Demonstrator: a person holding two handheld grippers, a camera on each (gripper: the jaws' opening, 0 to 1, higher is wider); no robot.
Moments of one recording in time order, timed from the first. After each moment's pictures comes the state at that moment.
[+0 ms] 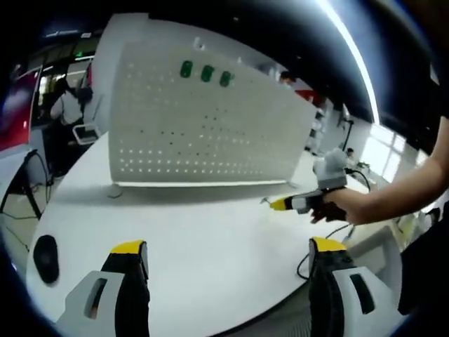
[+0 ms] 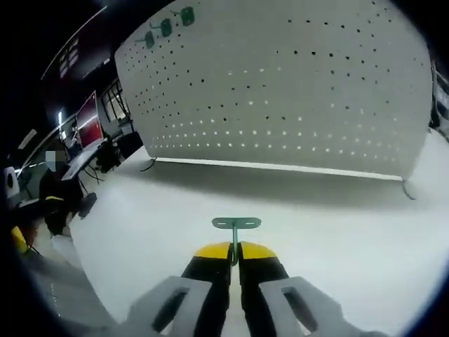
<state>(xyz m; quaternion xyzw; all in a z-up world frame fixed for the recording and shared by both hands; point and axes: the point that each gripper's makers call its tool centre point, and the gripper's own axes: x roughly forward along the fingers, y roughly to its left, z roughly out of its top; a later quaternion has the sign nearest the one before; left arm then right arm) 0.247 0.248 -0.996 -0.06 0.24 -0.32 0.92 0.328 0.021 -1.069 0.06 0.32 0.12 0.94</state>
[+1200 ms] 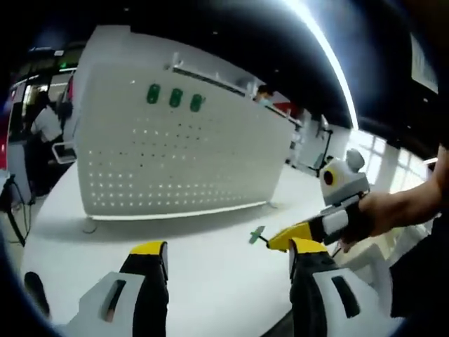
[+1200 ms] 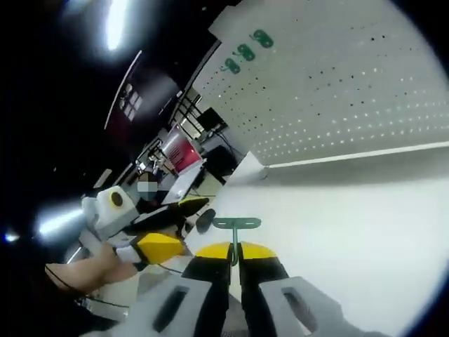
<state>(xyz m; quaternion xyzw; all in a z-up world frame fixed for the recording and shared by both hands) 0.269 0.204 -0.950 -0.07 0.18 -0.39 0.90 0.248 0.156 -0.972 0.25 0.32 0.37 0.84</state>
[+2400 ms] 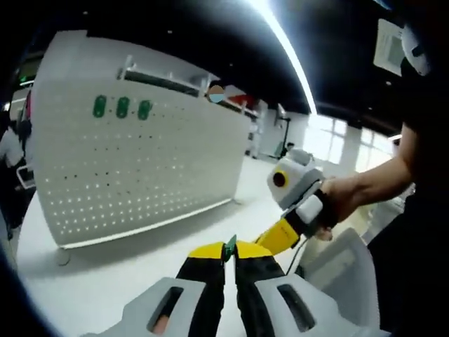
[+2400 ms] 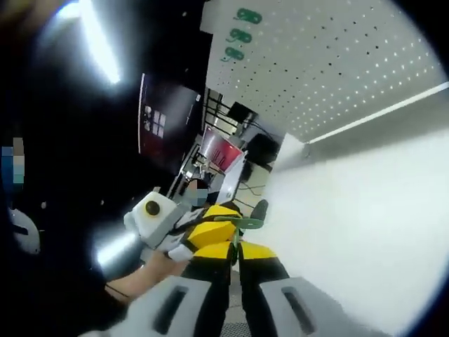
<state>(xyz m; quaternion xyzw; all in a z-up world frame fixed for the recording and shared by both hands) 0.256 0.169 -0.929 -0.02 0.16 -0.51 0.85 0.236 0.173 -0.946 0.38 0.33 0.45 0.73</state>
